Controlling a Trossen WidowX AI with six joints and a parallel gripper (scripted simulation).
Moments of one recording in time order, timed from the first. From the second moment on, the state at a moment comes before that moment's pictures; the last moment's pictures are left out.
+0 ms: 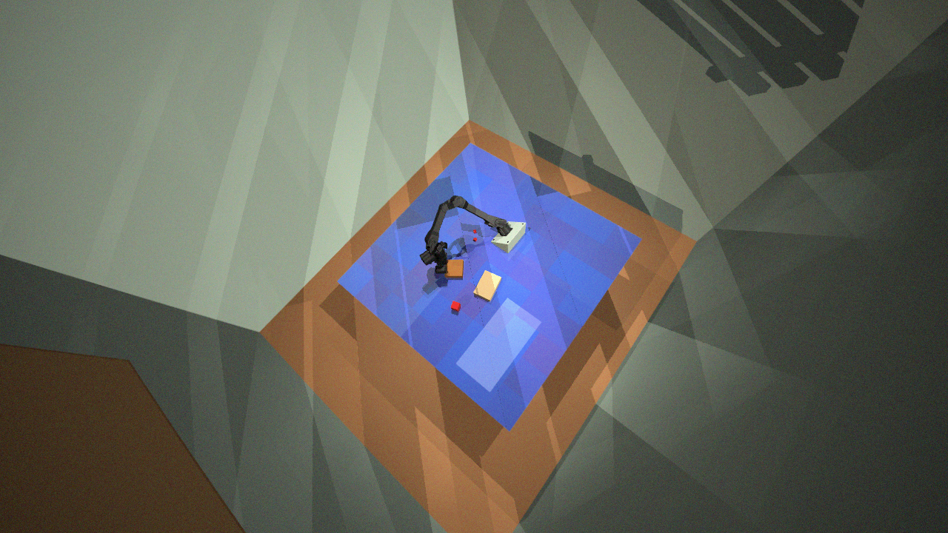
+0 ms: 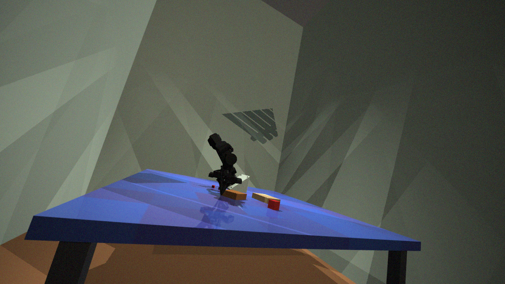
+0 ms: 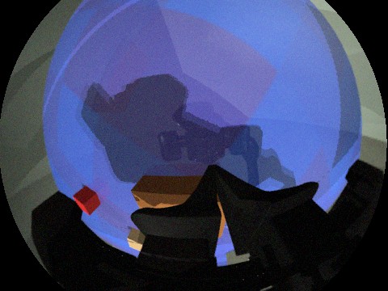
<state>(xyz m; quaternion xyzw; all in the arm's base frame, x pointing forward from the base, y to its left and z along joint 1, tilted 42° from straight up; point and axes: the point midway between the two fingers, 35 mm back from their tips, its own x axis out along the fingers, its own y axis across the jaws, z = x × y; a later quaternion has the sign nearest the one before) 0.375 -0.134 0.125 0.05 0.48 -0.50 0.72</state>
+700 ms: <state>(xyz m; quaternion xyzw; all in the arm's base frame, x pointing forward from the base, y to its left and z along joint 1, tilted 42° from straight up) 0.365 -0.121 0.114 0.05 0.47 -0.50 0.73</state>
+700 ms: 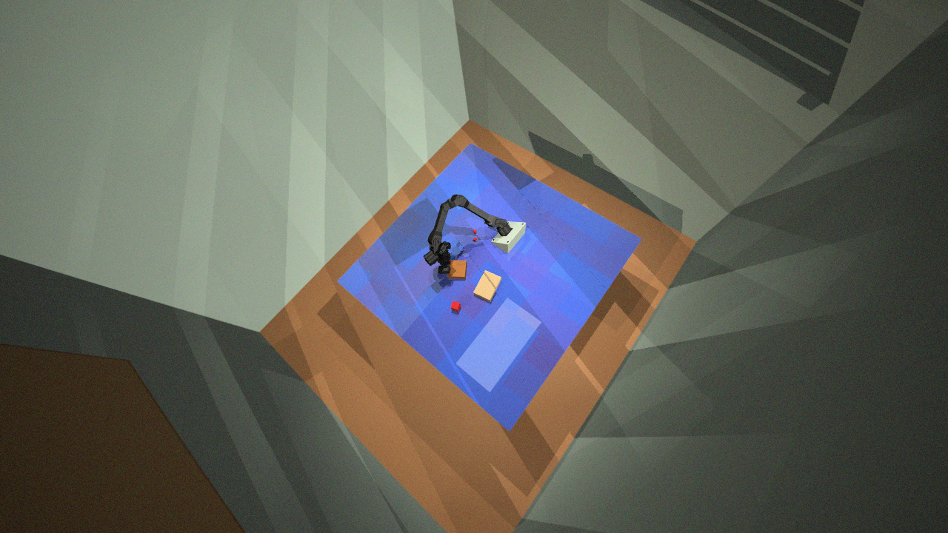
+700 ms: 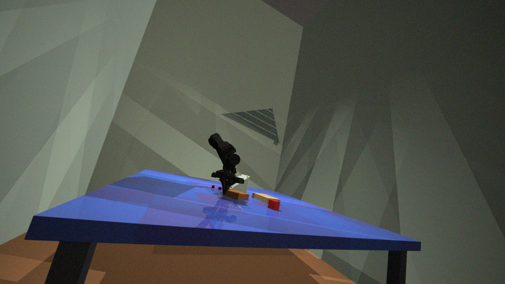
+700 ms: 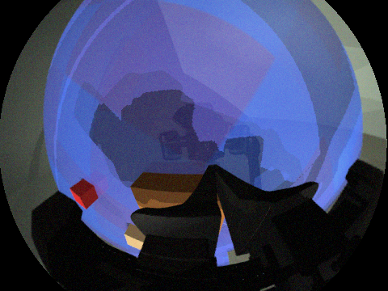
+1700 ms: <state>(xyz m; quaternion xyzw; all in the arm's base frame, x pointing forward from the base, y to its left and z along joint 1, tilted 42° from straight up) 0.351 -0.102 0.094 0.05 0.48 -0.49 0.73</state>
